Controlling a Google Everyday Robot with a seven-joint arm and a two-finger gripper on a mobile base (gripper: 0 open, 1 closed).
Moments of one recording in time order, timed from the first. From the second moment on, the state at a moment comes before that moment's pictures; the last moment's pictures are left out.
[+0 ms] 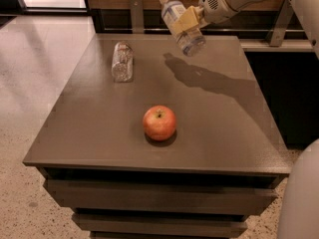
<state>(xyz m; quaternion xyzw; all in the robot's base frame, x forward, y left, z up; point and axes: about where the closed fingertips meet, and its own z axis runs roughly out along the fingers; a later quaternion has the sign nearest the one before) 0.718 -0.085 0.961 -0.31 0.86 0.22 0.34</state>
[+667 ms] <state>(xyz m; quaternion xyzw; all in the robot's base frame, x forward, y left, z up) 0.718 -0.088 0.960 -0.34 0.84 0.22 0.36</state>
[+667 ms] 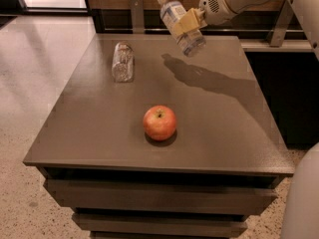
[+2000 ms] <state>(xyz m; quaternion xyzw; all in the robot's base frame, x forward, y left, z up) 0.694 -0.107 0.951 -0.49 0.71 0.27 0.42</state>
